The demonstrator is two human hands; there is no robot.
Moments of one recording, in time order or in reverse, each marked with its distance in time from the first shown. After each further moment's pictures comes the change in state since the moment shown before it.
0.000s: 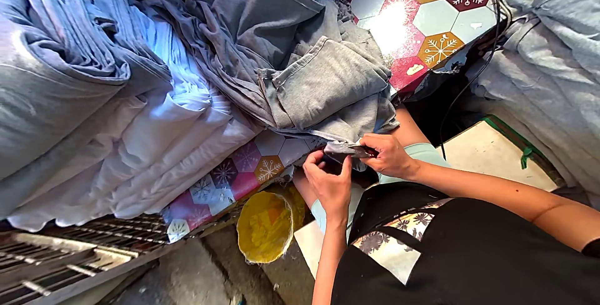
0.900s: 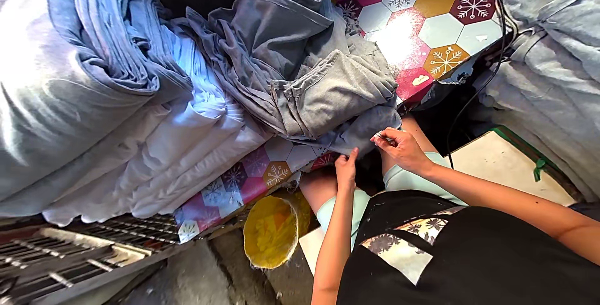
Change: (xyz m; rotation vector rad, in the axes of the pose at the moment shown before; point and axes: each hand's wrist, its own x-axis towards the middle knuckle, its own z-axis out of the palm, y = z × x) left_hand 0.034 -0.072 0.079 -0.495 -0.287 -0.502; right_hand 0.001 0.026 -0.022 0.194 0.049 0.409
